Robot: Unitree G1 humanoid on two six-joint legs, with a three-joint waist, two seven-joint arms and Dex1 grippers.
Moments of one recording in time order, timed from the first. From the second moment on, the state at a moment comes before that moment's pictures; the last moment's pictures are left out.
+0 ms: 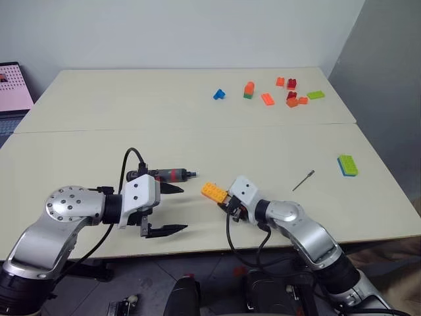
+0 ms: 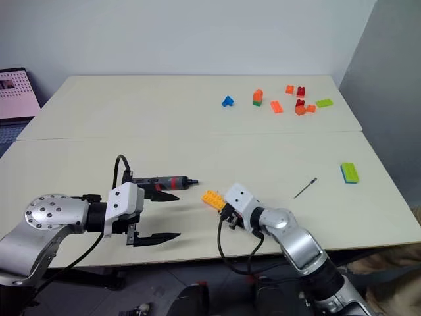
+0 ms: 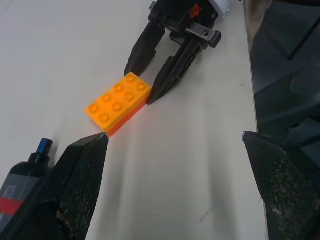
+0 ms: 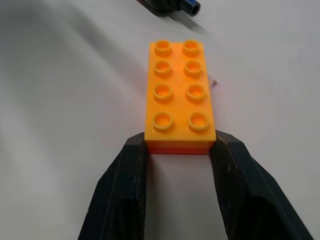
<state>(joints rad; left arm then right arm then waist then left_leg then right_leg) -0.11 0.93 0.04 -0.39 -0.40 0.34 -1.17 -0.30 -0.34 0.43 -0.27 0.06 0.66 0.50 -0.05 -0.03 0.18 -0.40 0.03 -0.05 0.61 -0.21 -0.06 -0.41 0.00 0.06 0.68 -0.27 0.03</state>
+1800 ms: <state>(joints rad) -0.68 0.94 -0.28 0.03 -0.13 0.40 -1.24 -0.04 -0.84 -0.19 -0.62 0.52 0.65 0.85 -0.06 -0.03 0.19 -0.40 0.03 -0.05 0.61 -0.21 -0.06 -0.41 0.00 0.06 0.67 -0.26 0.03</state>
